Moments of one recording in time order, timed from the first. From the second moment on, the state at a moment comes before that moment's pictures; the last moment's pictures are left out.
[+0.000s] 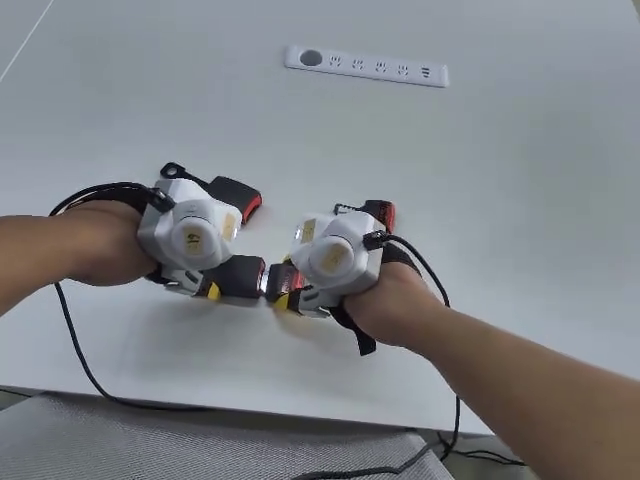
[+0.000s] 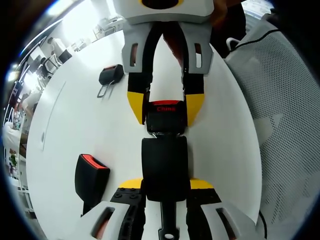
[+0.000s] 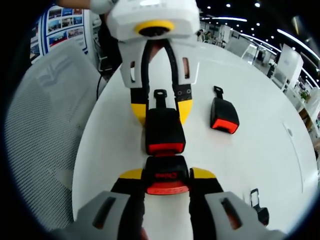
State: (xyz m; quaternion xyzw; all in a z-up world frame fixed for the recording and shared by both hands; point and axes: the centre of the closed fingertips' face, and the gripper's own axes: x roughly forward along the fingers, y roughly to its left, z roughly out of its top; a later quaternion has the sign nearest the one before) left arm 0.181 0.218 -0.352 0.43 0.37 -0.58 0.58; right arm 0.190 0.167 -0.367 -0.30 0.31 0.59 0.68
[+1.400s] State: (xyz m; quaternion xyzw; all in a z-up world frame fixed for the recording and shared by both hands) left arm 0.197 0.229 -0.373 0.42 0.37 -0.58 0.59; right arm 0.189 0.159 -0.375 -0.33 0.33 0.59 0.66
